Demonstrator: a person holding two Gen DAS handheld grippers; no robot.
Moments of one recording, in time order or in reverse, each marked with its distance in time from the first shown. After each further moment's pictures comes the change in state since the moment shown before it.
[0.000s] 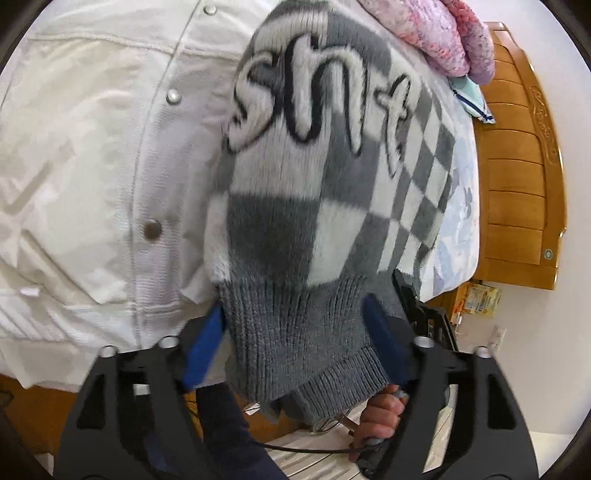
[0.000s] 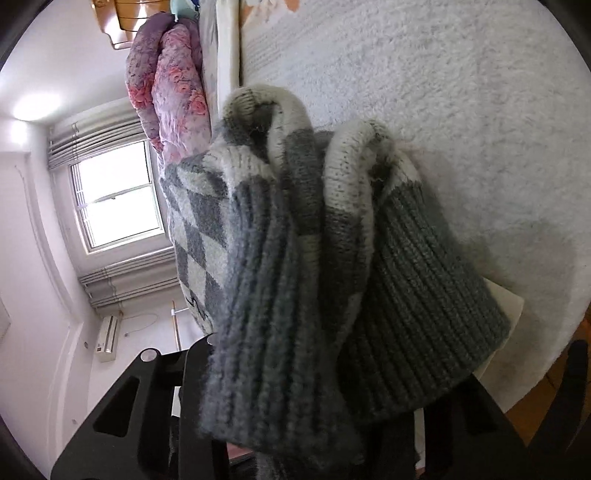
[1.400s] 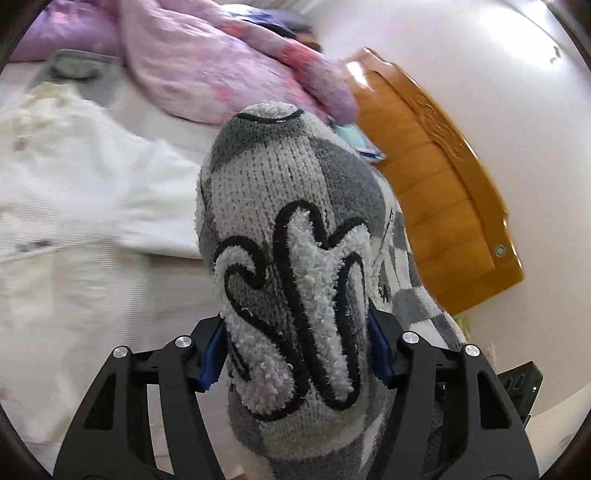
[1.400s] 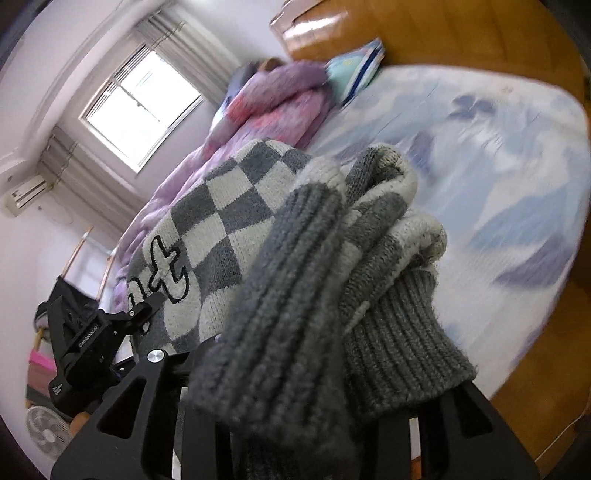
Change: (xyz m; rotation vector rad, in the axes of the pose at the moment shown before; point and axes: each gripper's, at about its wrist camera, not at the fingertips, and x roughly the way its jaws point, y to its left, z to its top) left arm 0.056 -0.275 0.035 0.328 -0.410 -0.210; right arm -0.133 0.224 0.140 -0.830 -0.276 -0.314
